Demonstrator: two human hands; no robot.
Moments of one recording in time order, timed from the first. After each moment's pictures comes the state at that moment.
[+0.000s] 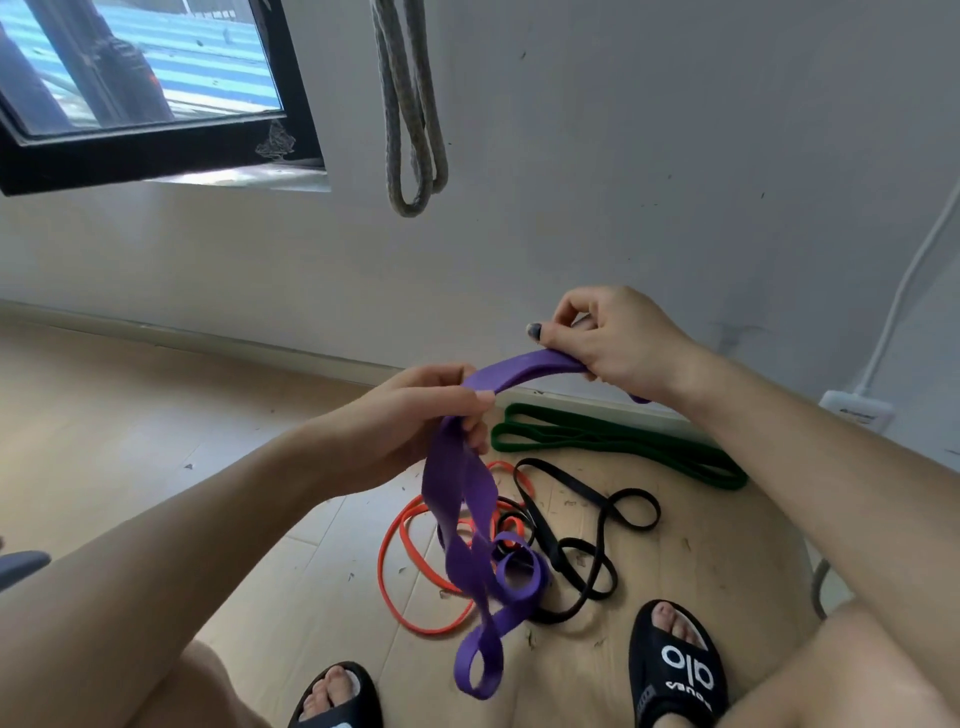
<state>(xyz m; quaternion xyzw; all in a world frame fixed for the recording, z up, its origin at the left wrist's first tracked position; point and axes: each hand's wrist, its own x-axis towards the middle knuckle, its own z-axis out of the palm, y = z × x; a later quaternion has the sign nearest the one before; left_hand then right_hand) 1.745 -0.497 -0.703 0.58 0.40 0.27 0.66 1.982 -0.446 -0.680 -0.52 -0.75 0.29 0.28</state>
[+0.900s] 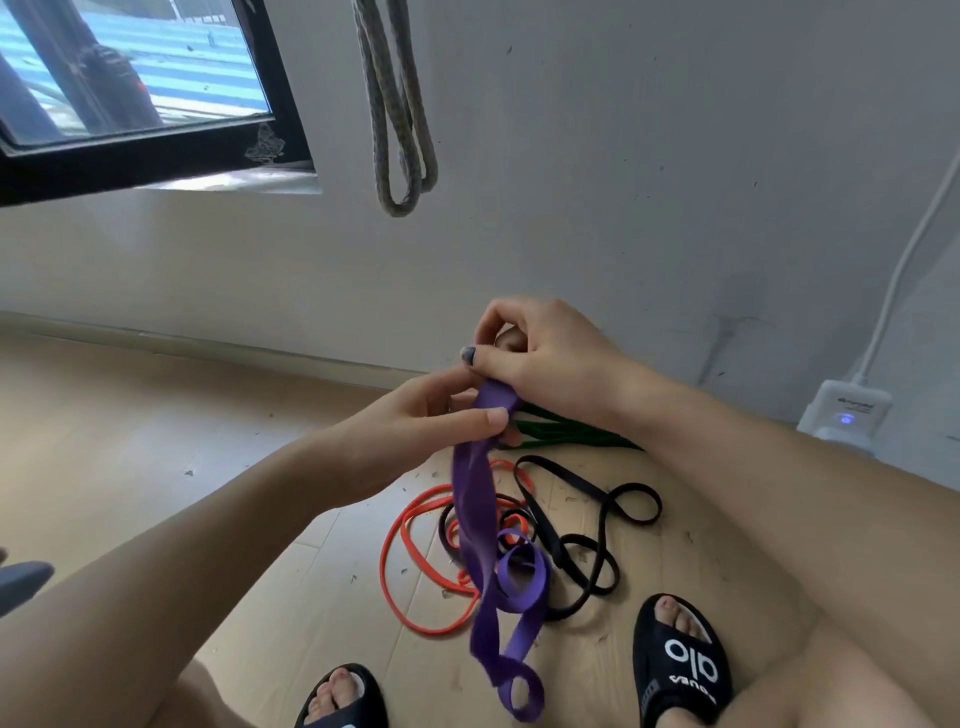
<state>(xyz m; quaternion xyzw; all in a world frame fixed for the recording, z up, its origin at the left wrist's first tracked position) 1.752 -0.507 -0.700 0.64 0.40 0.26 0.61 1.939 -0.470 -0.679 -0.45 -0.78 0.32 0.30</state>
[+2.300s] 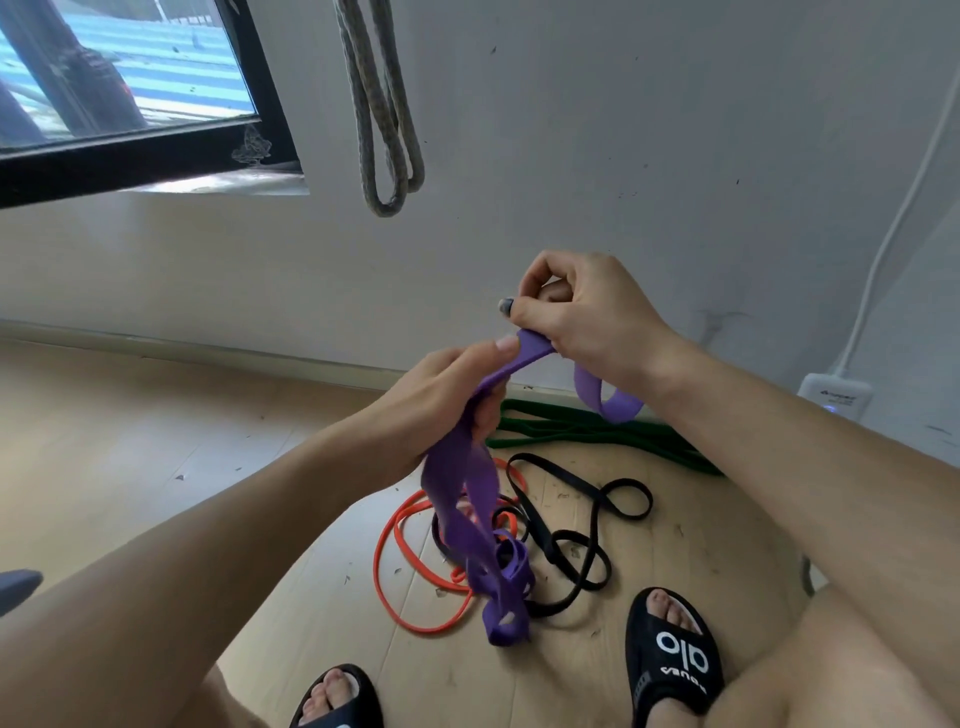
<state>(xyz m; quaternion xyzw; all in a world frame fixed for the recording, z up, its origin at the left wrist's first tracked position) 1.791 -0.502 -0.692 0.63 0.44 0.30 0.56 1.970 -0.460 -0.666 -0.48 -0.70 0.32 0.41</state>
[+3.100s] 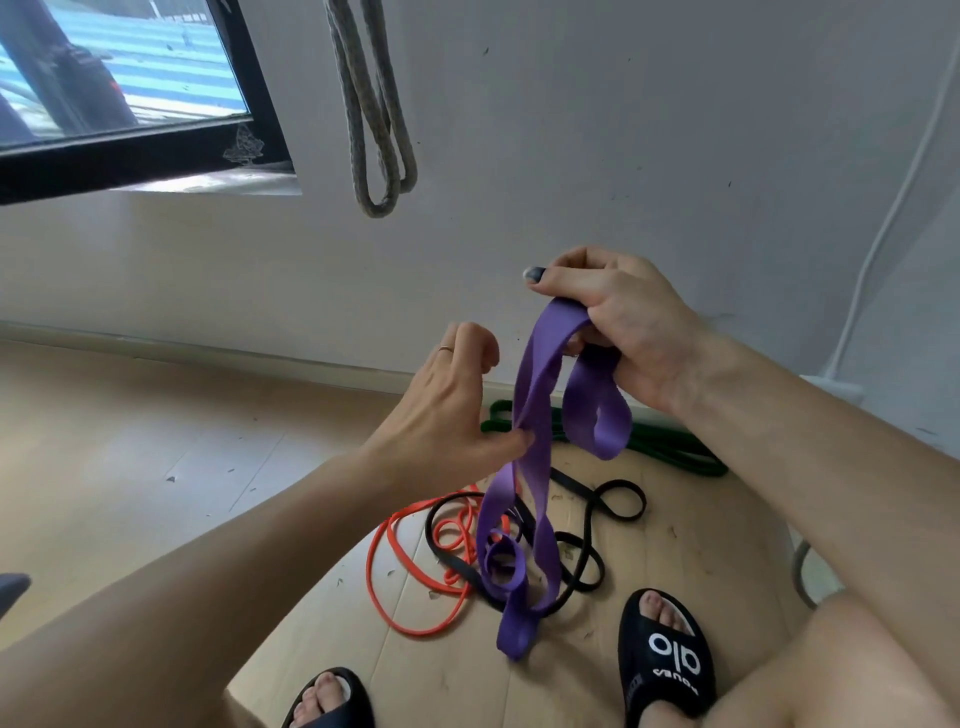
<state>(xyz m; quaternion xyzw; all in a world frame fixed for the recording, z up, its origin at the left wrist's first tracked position) 1.798 -0.493 -0.725 0.83 0.46 0.28 0.14 1.982 -0.473 -0.651 -0.46 -0.50 0.55 0.49</state>
